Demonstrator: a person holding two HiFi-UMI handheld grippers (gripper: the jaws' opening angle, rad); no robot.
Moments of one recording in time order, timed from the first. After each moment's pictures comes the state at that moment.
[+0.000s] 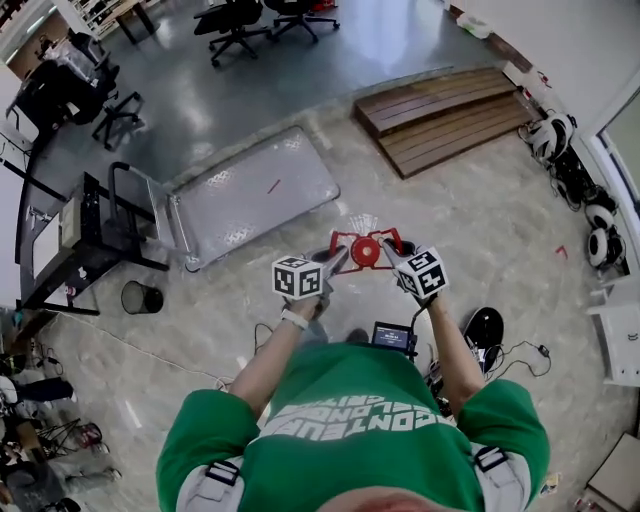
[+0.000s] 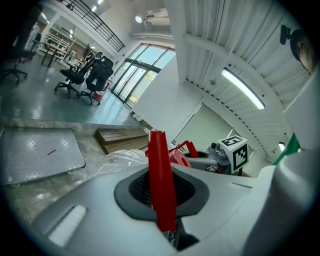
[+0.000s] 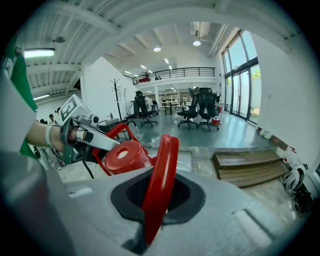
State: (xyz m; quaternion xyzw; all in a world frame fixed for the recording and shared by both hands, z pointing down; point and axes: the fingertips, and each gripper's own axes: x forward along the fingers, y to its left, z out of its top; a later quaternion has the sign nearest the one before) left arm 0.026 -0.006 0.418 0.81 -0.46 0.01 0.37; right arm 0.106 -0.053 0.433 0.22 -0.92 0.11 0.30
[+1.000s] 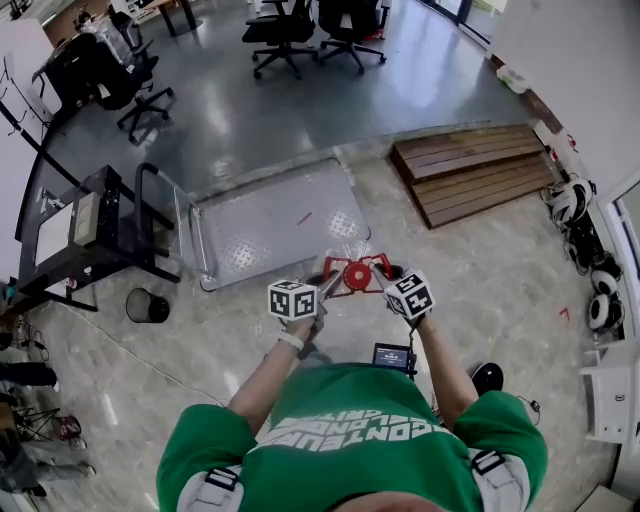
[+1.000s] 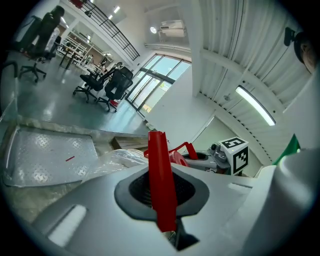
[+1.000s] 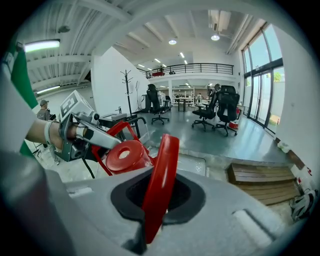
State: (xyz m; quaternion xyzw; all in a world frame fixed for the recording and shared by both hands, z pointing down) left arm -0.153 -0.037 0.426 0.77 -0.51 -0.04 0.39; right arm -0.084 -0.093 0.441 0.15 -0.93 0.07 0.33
